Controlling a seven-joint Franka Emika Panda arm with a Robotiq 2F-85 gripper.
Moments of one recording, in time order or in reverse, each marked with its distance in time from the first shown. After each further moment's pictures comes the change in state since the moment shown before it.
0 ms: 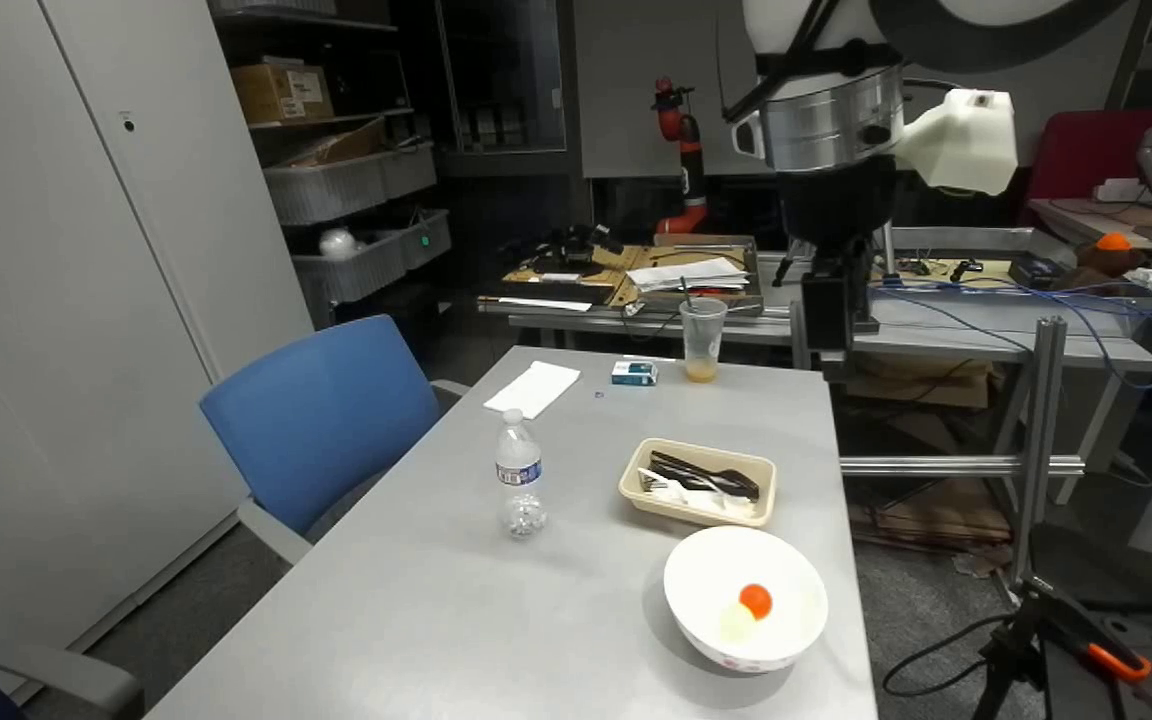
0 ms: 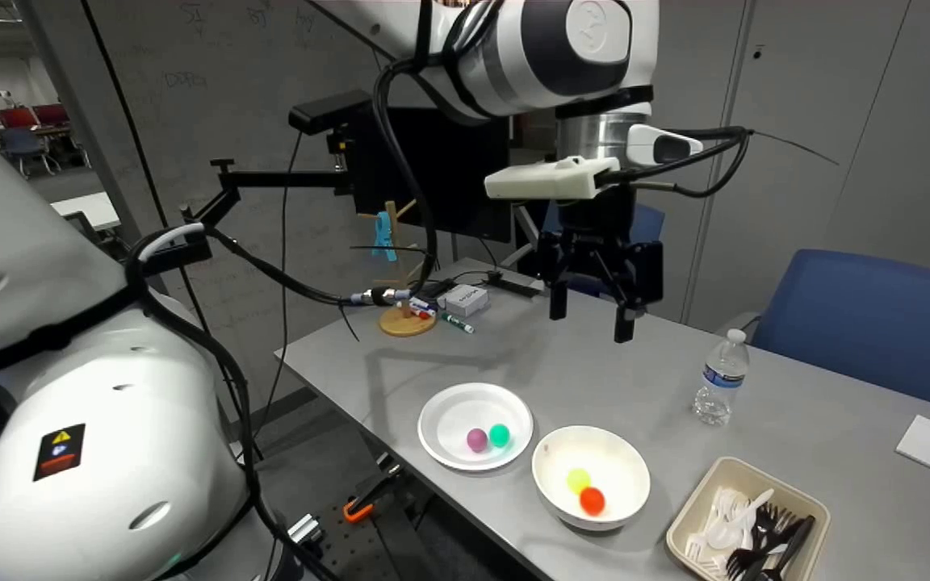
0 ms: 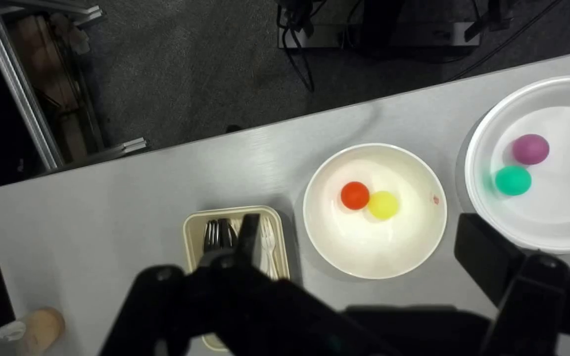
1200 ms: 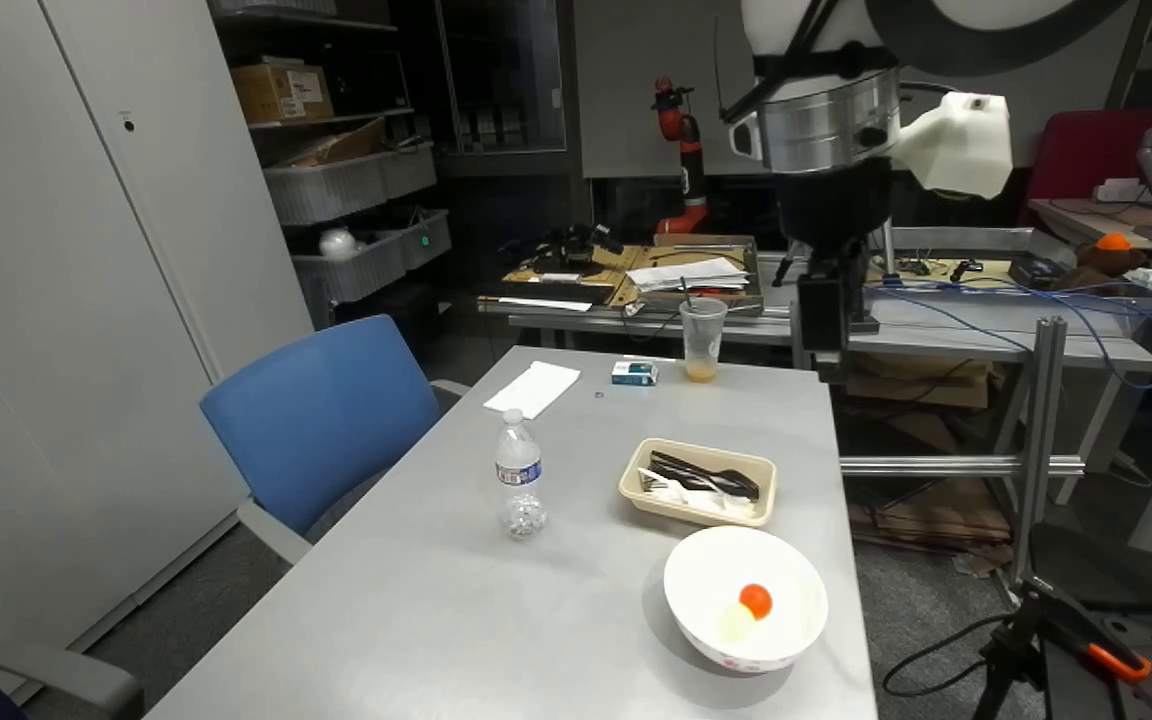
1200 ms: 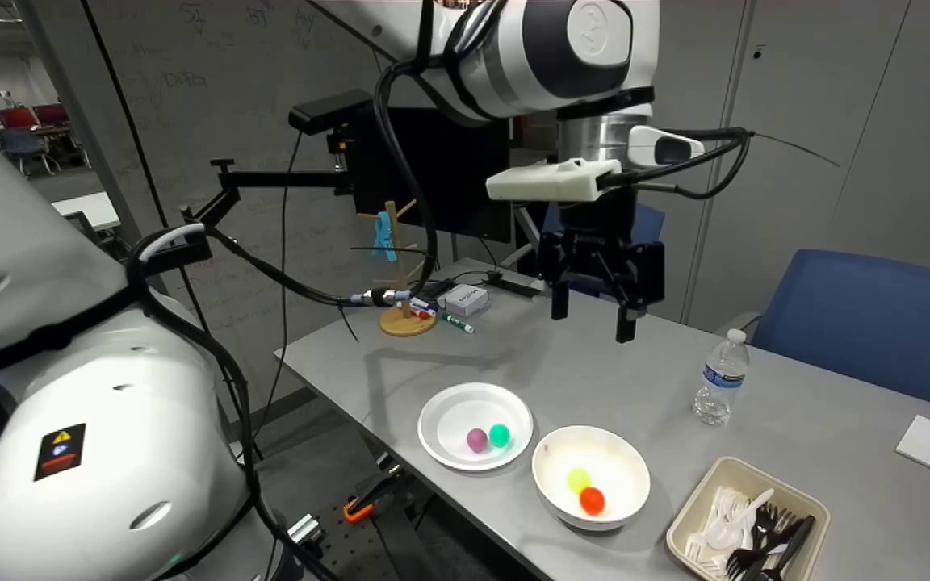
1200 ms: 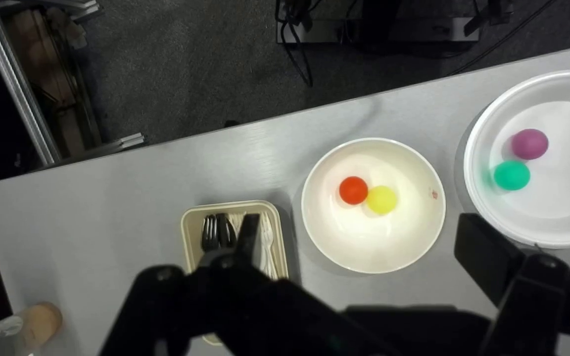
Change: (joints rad) arm 0.002 0.004 -0.003 -0.001 0.003 0.017 -0.003
